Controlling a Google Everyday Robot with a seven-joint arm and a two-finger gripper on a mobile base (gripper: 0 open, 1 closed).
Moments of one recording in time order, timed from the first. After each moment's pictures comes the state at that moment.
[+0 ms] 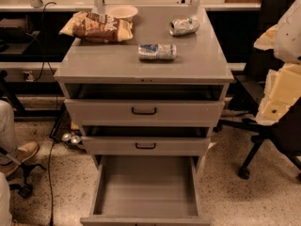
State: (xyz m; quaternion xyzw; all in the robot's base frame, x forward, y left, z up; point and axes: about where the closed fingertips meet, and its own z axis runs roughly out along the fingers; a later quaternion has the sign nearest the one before) arm 0.438 -0.216 0.979 -0.60 0.78 -0.04 0.16
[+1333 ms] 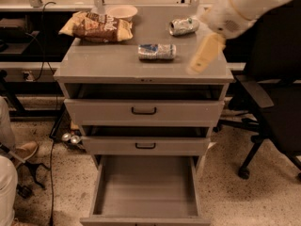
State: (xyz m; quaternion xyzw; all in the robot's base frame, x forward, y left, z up) arm 0.608 -0.129 0.961 -0.60 0.74 0.04 0.31
